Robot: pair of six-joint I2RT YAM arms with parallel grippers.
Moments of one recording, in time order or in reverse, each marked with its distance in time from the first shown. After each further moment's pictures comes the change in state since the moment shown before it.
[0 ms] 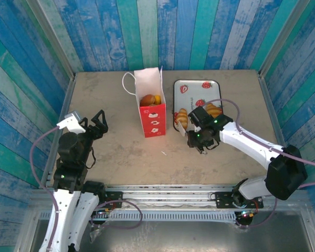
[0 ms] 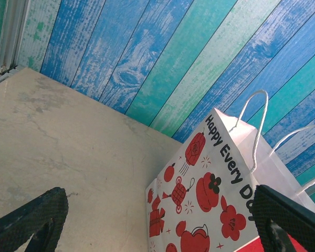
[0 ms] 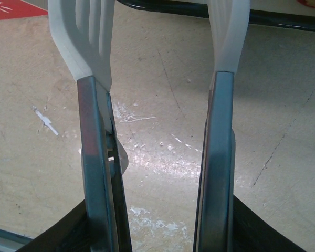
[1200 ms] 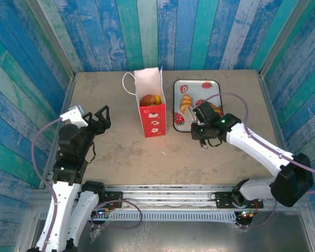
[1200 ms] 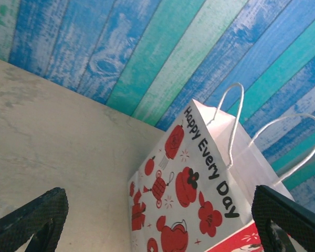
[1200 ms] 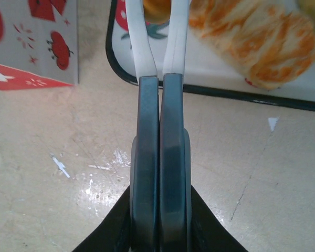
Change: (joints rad) left arm 0.000 0.129 0.083 0.011 0.115 0.000; right arm -0.019 -0.107 0.033 0.054 0.120 -0.021
